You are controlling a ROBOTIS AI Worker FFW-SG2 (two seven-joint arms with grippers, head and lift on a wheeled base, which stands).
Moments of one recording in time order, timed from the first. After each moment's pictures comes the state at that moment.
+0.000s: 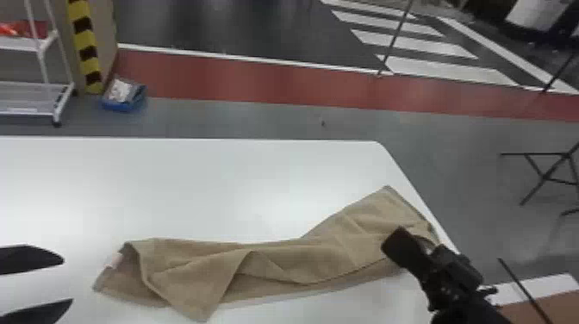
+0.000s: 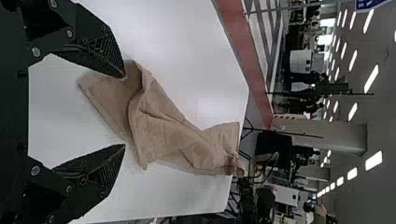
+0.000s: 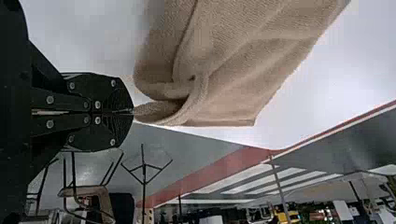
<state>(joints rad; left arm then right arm) 0.28 0.49 0.19 -1.98 0.18 0.41 -1.21 0.34 -0.04 -0.15 -2.06 1.39 0.75 0.61</state>
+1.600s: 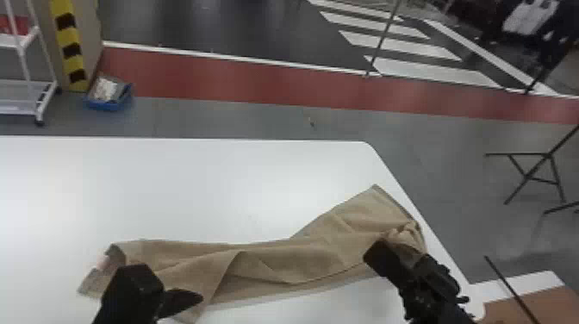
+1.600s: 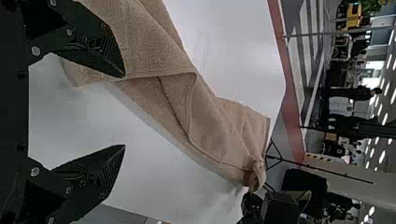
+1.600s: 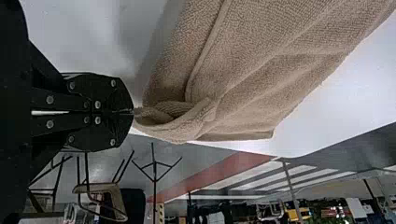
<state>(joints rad) 0.19 0.49 -0.53 -2.22 0.25 0.78 -0.29 0.34 0.00 -0.16 -1.97 1.37 0.75 0.49</state>
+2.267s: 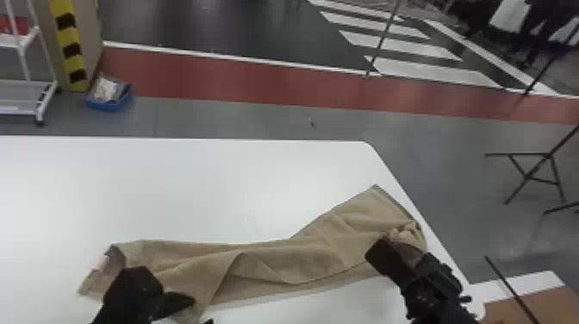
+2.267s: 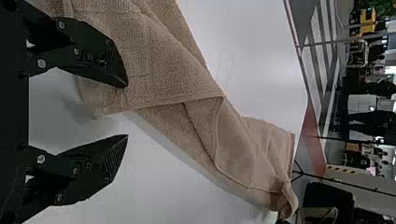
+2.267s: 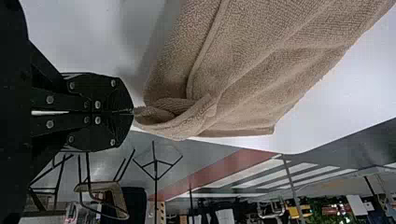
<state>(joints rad) 0.15 0.50 -0.56 -2.12 0.21 0.75 -0.26 0.34 0.00 -0.17 -1.98 1.37 0.75 0.49</state>
